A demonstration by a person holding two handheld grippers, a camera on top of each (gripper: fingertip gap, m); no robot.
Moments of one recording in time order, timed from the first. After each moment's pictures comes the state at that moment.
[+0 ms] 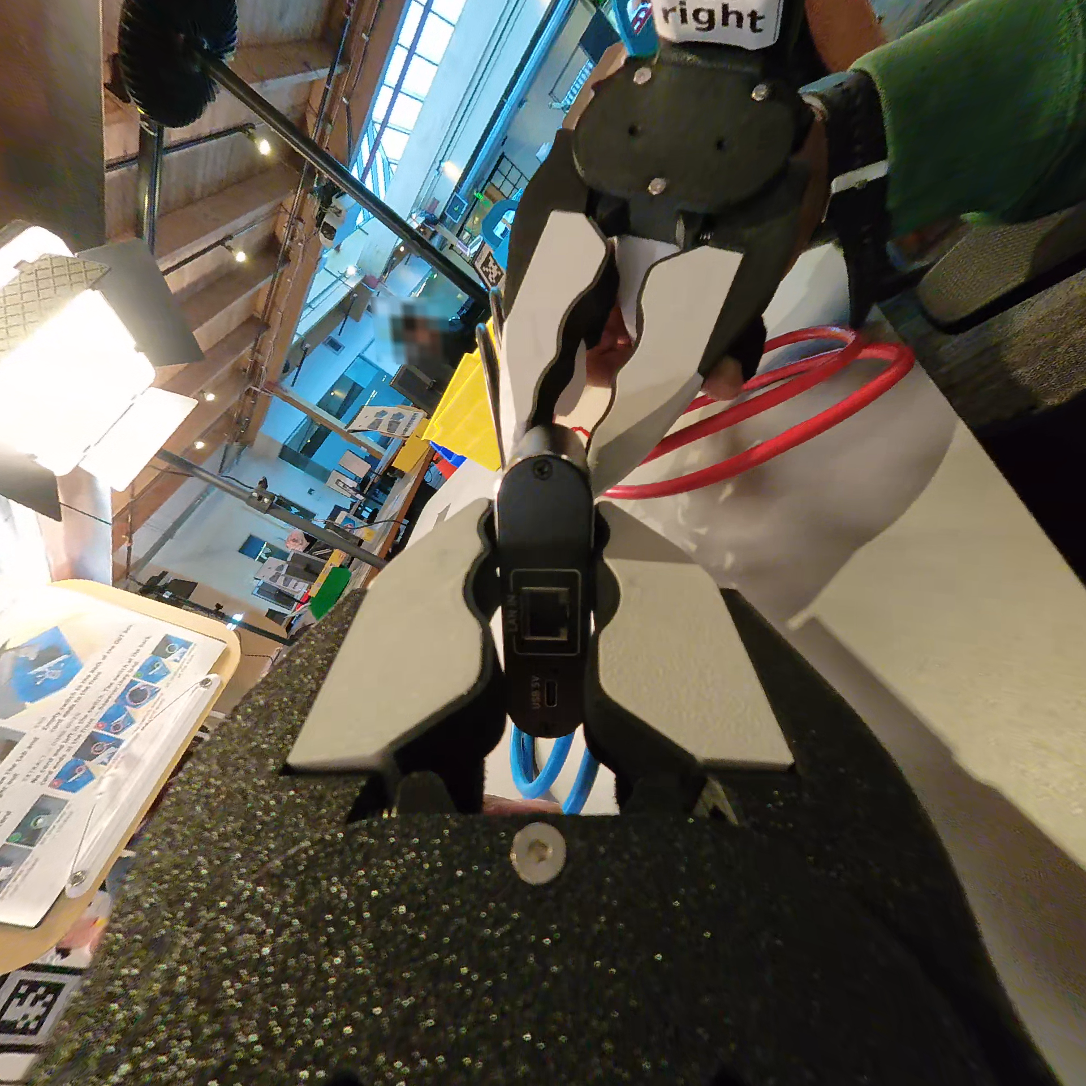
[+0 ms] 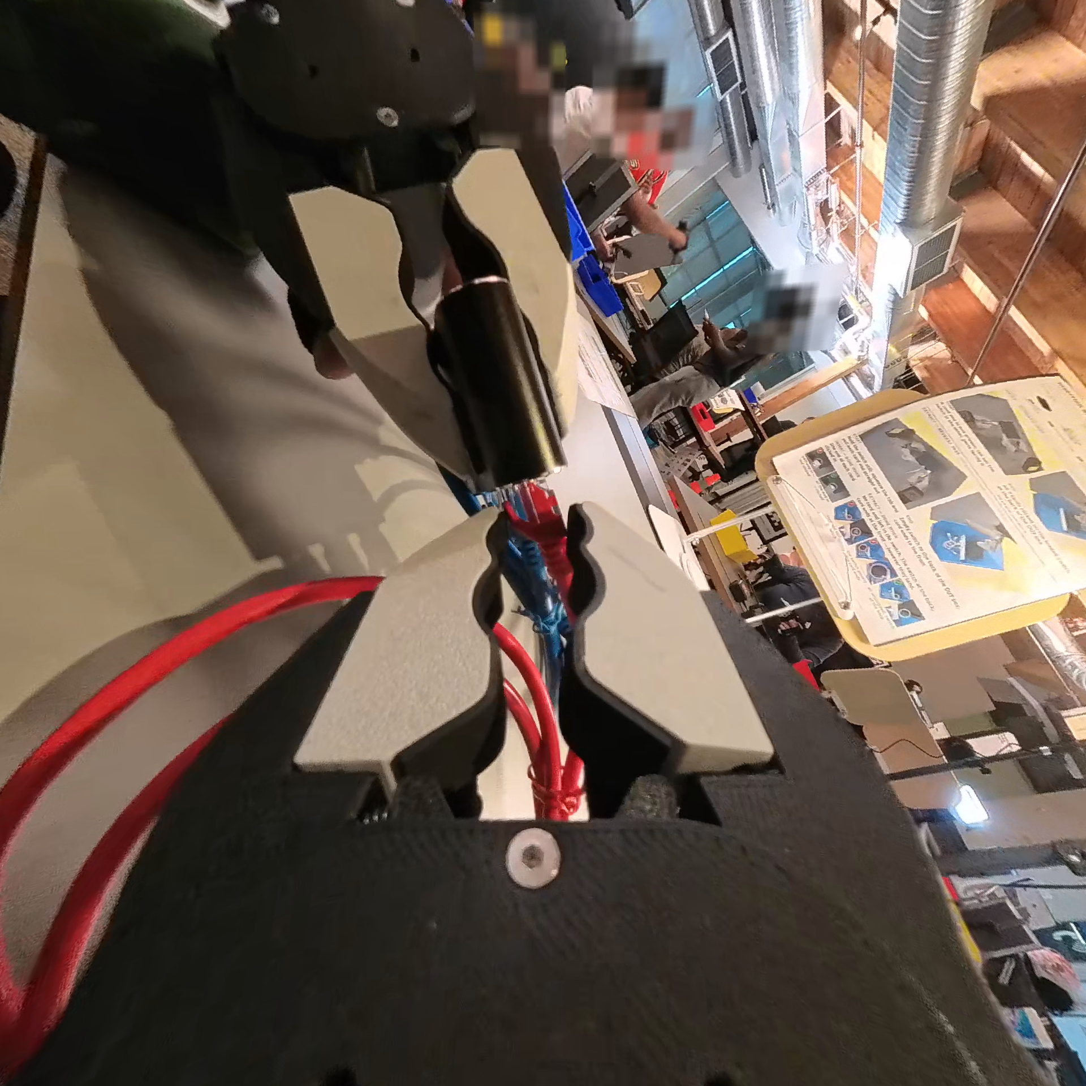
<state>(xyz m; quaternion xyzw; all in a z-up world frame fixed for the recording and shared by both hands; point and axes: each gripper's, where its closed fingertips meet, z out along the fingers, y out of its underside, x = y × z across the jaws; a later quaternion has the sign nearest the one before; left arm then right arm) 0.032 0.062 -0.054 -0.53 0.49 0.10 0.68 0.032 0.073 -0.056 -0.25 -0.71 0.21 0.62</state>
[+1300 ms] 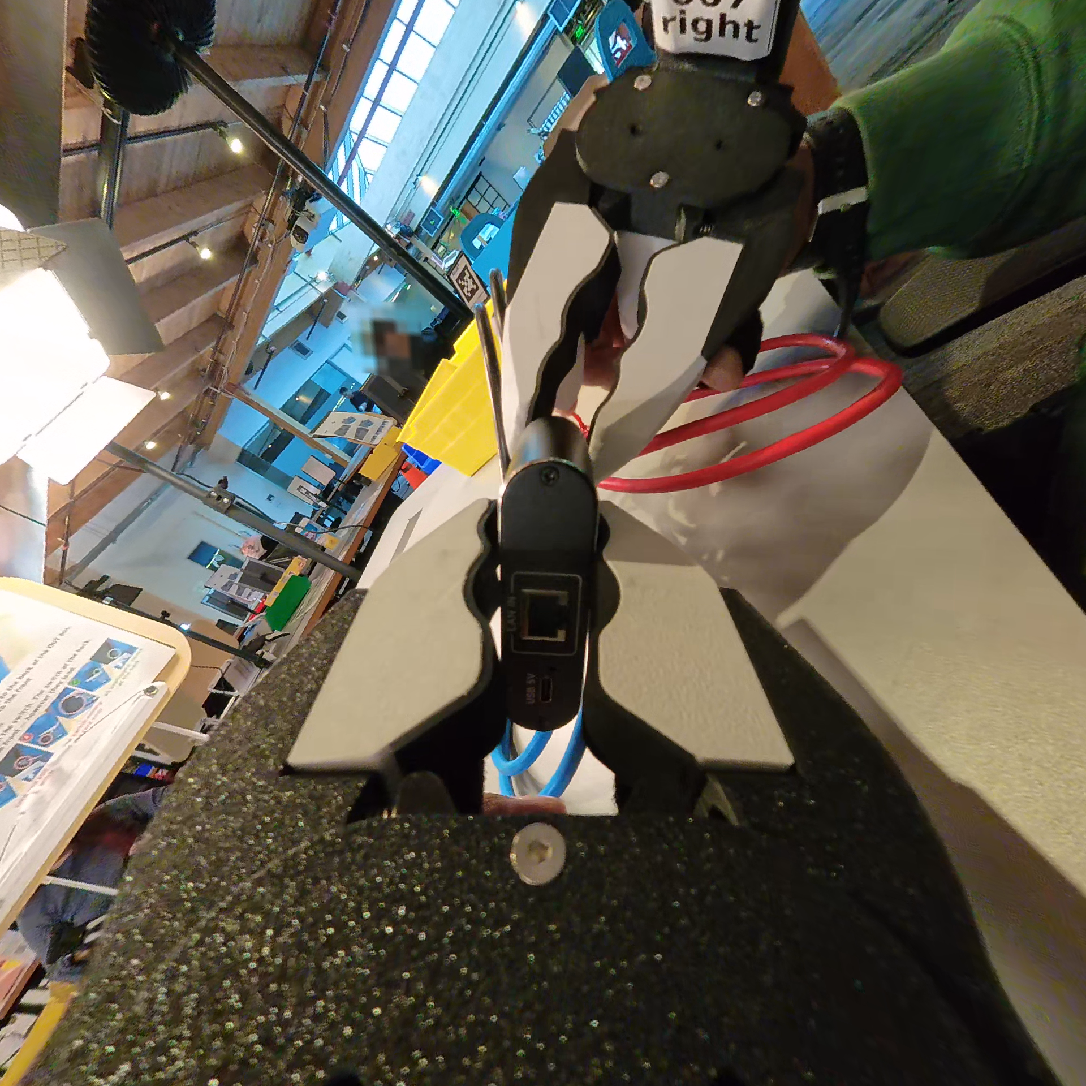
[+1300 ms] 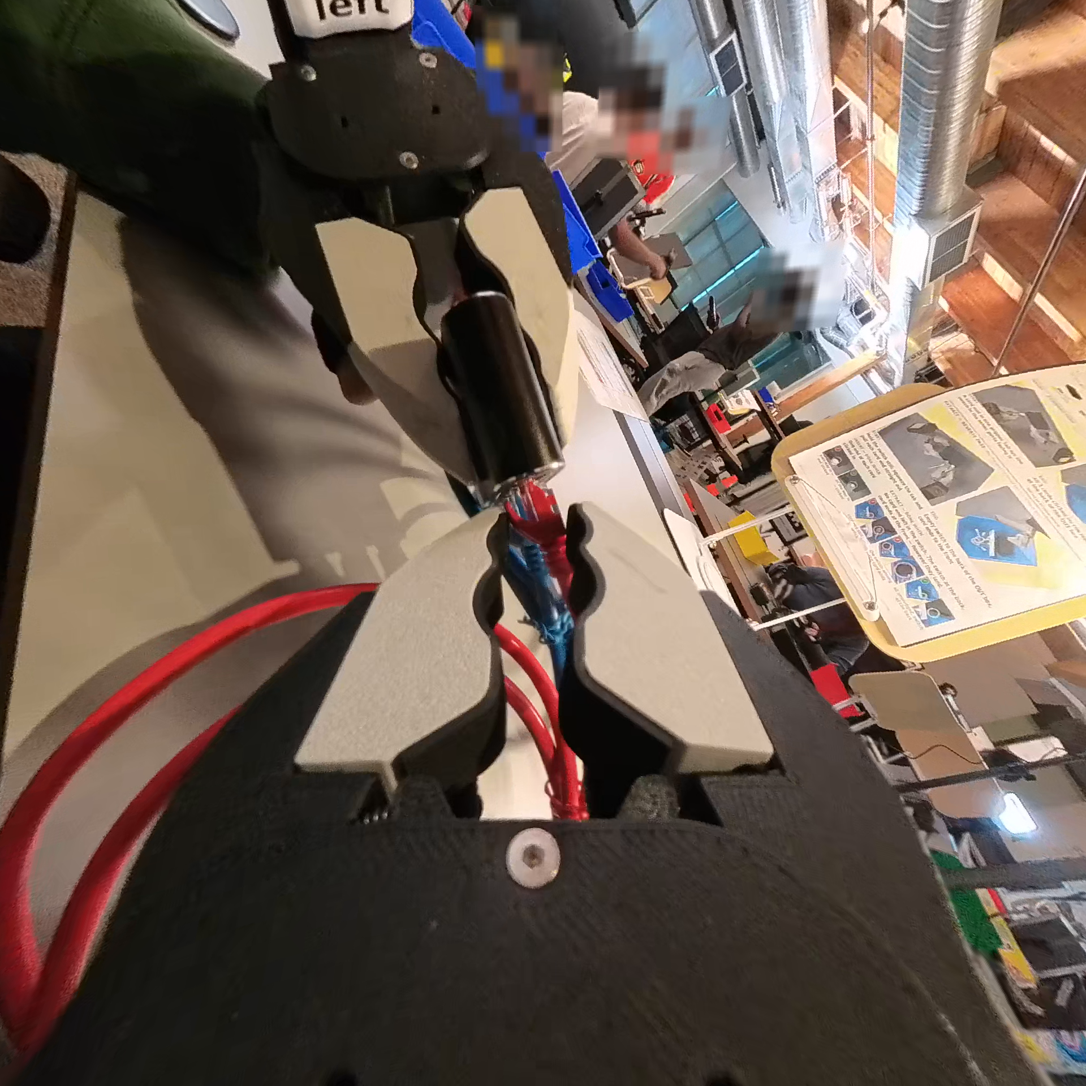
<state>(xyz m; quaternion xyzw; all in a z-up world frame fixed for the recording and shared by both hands) 0.029 0.060 -0.059 -0.54 0.50 0.06 0.68 0.034 0.069 -0.057 -0.26 -0.71 0.23 0.61</state>
